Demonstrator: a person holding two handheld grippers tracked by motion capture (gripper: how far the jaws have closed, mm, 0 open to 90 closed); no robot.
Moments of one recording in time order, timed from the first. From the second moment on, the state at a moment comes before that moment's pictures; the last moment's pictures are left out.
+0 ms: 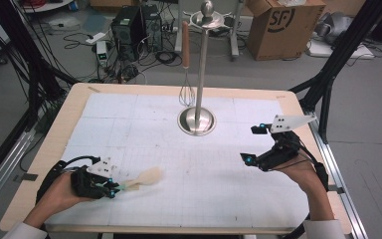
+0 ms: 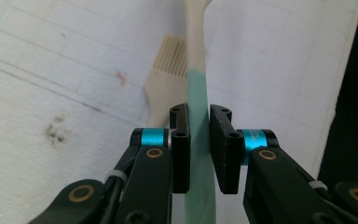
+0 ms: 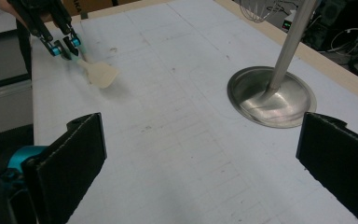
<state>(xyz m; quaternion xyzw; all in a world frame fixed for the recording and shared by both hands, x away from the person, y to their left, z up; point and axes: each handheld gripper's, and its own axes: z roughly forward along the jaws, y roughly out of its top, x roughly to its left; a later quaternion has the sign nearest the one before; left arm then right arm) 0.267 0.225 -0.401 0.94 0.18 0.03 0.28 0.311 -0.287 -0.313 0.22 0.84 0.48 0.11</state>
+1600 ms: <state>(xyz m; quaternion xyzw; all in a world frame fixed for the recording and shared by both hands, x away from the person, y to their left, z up) 0.320 -0.002 -0.425 0.94 0.01 -0.04 0.34 0.305 -0.307 -0.303 0.21 0.84 0.48 0.11</state>
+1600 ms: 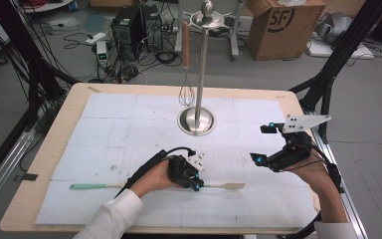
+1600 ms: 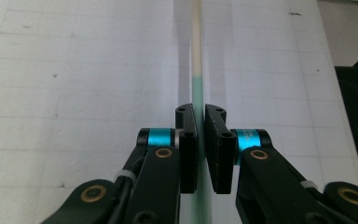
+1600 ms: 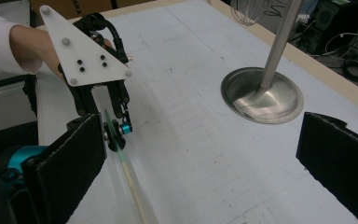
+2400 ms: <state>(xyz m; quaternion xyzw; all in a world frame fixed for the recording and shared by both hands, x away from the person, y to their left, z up) 0.322 0.062 -0.386 0.92 0.06 0.05 0.40 0.306 -0.301 -0.307 0.20 0.85 0.48 0.11</state>
